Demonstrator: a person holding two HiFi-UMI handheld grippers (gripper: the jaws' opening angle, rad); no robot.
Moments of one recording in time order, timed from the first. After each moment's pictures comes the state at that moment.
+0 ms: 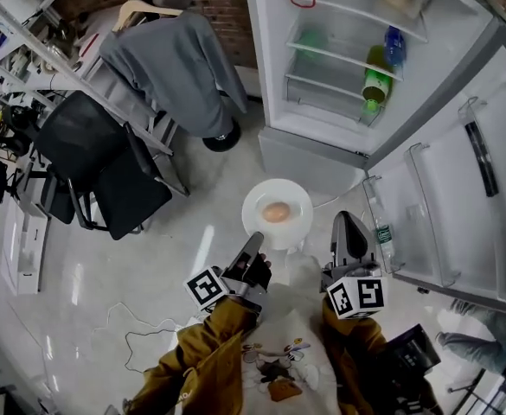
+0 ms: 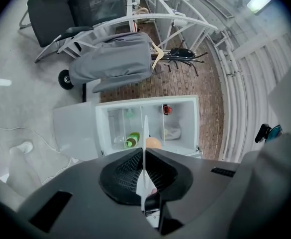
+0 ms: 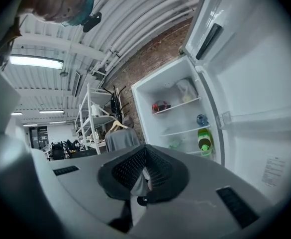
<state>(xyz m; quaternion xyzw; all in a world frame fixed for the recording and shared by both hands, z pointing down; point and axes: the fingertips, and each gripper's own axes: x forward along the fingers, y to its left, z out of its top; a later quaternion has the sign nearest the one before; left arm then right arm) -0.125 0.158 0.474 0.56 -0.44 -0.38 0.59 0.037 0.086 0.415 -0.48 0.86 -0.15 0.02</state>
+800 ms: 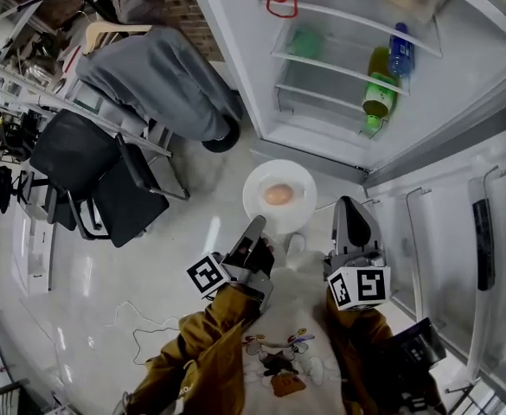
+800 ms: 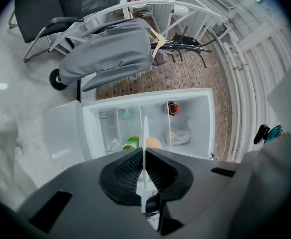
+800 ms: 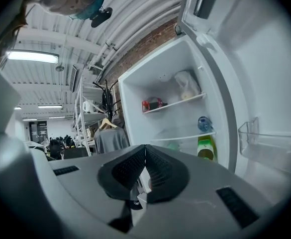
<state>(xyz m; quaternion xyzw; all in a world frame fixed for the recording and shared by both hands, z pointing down) -0.110 0.004 0.476 0.56 -0.46 -0.37 0.58 0.046 -0.061 0.420 -0.47 0.87 -0.13 0.00</state>
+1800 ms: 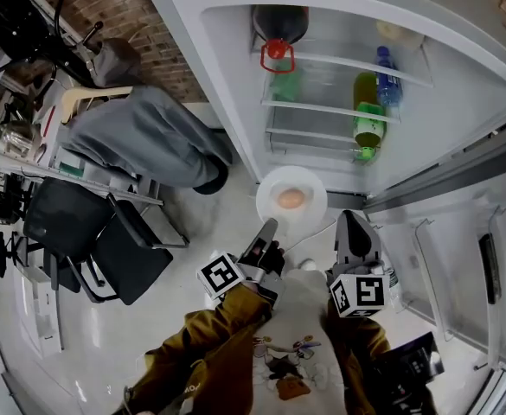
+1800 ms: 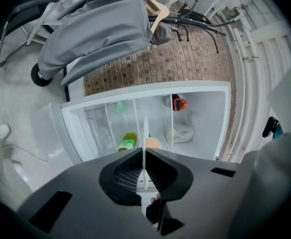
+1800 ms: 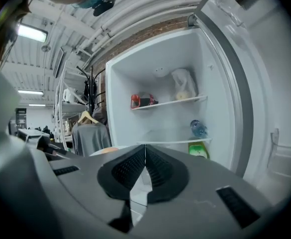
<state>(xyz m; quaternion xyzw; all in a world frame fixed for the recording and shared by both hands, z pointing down) -0.139 -0.122 0.474 0.61 -0.39 -0.31 0.61 0.012 -0.135 0.424 -0.57 0.81 -0.12 -0.04</state>
